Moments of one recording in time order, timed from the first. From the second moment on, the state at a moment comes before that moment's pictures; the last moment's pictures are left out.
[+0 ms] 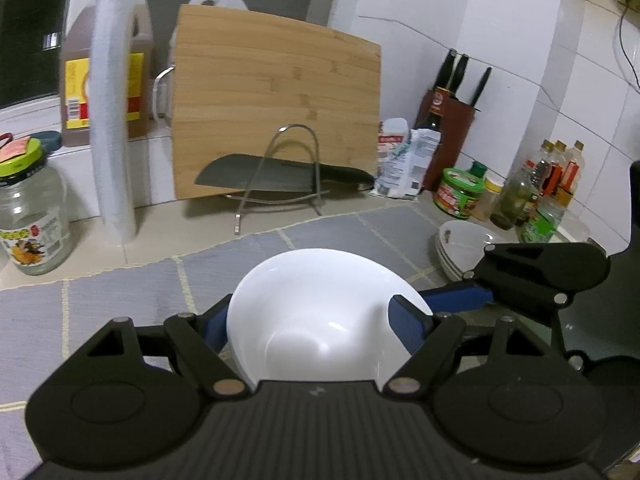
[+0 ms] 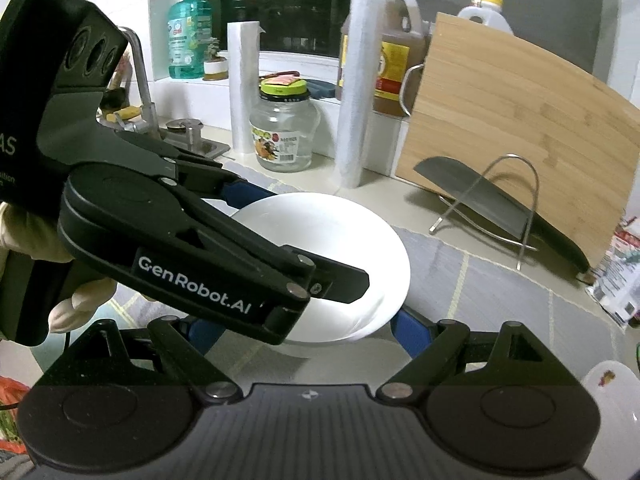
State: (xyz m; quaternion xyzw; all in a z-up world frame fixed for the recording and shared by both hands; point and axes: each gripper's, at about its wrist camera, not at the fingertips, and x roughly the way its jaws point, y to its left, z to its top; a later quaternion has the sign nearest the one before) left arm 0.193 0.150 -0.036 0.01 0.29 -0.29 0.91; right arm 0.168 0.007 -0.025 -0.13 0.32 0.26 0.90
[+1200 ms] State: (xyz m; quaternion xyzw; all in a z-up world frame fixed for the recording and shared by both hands) left arm 0.181 0.088 -0.063 0.00 0.33 -0.34 0.88; right arm 0.146 -0.052 -0.043 -0.10 0.37 0.22 0.89
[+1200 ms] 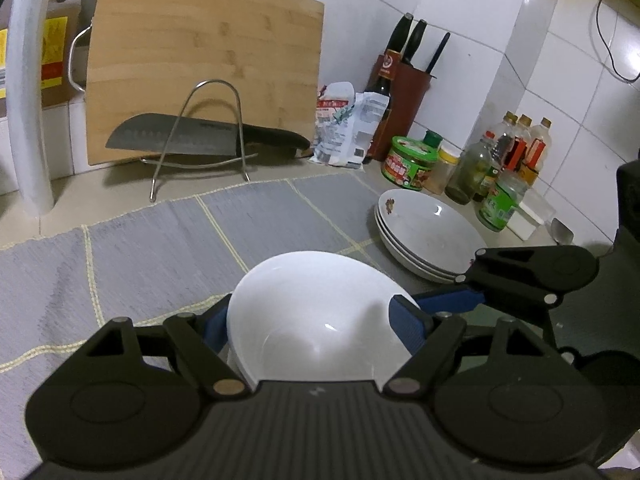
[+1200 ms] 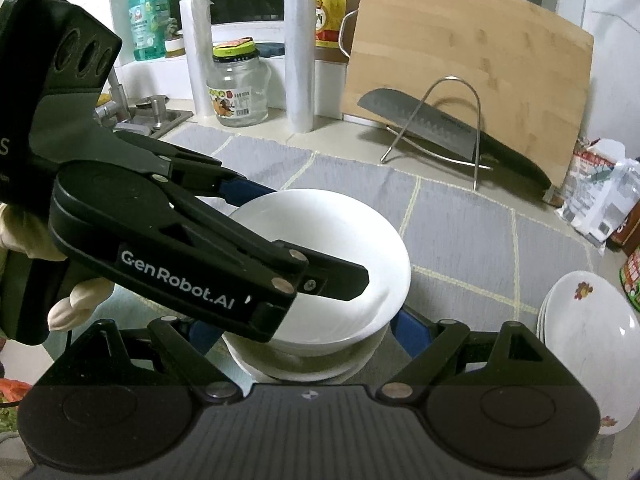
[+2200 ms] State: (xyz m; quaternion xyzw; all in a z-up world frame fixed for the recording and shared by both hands) left arm 0.176 0.088 -0.072 0.00 0.33 -0.34 0.88; right arm 0.147 -0.052 -0.047 -0.10 0.38 0.23 0.89
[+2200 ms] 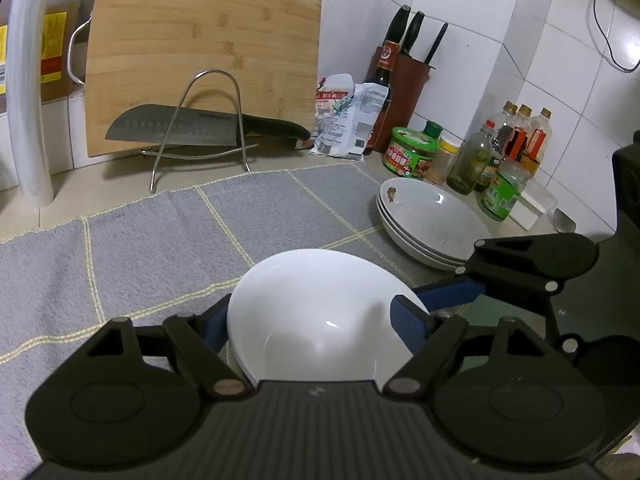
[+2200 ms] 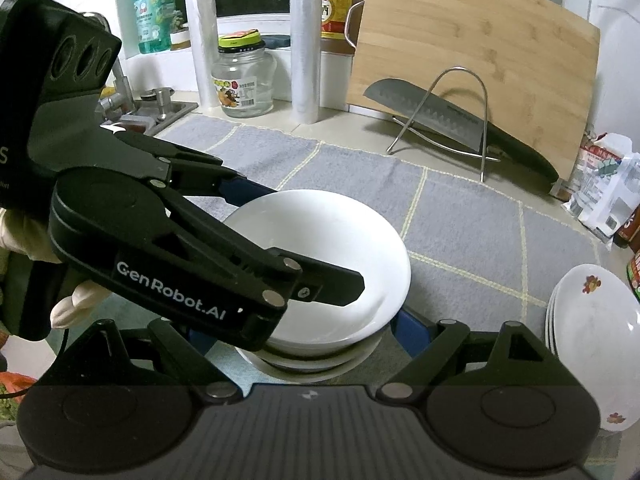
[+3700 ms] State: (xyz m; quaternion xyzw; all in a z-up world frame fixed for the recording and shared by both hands) left arm 0.125 0.135 -0.062 0.05 0.32 -0.28 0.90; right arm 0.130 -0.091 -0.033 -0.05 0.34 0.23 0.91
